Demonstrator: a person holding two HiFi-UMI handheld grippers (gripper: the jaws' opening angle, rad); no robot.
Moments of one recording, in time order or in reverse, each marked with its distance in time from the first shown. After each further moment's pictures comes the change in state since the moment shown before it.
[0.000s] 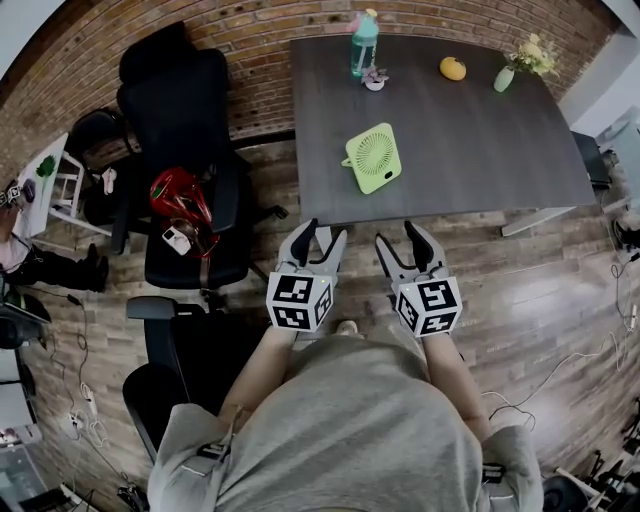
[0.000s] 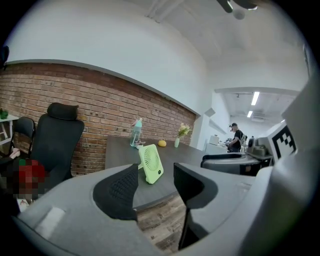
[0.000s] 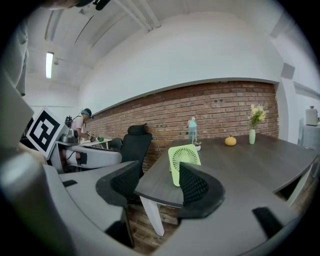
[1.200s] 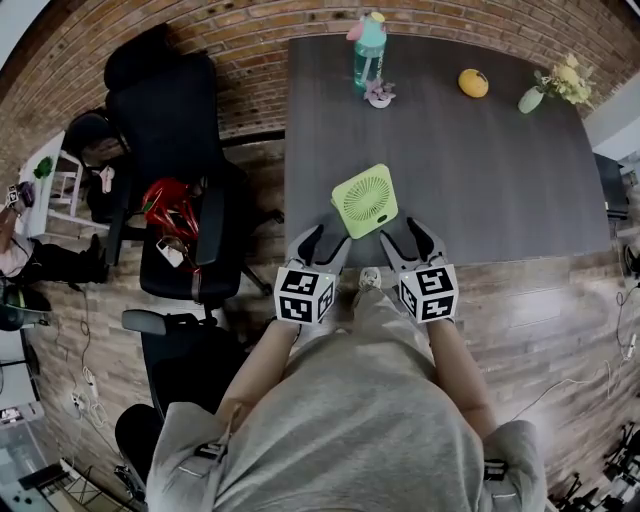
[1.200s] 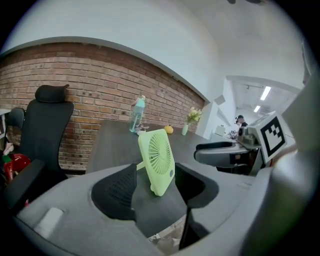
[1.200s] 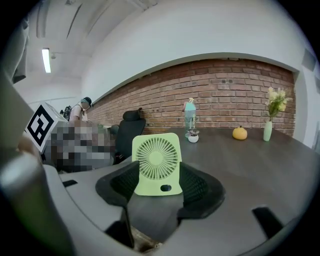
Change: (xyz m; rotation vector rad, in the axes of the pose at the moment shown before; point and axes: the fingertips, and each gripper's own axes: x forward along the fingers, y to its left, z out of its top) left arm 0.161 0.029 -0.025 -0.038 0.177 0.018; right arm 0.131 -0.130 -0.019 -0.044 0.163 0.086
